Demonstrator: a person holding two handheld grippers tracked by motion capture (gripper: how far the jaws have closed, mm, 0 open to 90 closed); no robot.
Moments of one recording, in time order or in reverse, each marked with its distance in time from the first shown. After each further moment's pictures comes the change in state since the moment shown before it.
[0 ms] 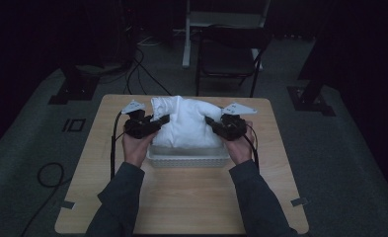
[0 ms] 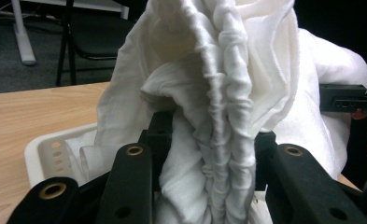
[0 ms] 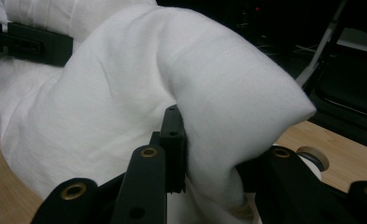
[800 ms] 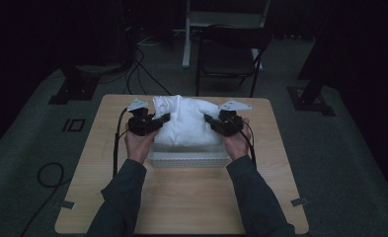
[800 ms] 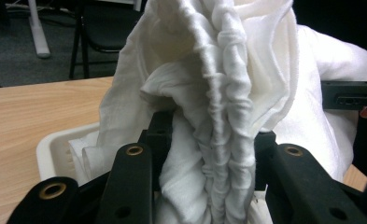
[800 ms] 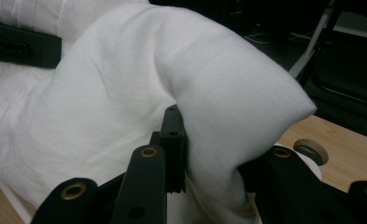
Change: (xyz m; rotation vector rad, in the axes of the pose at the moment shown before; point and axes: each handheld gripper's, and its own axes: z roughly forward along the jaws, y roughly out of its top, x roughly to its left) left arm 0.010 -0.002 0.018 0.033 0.054 -0.004; right arm -0.011 -0.003 0.024 0.040 -0.024 0.026
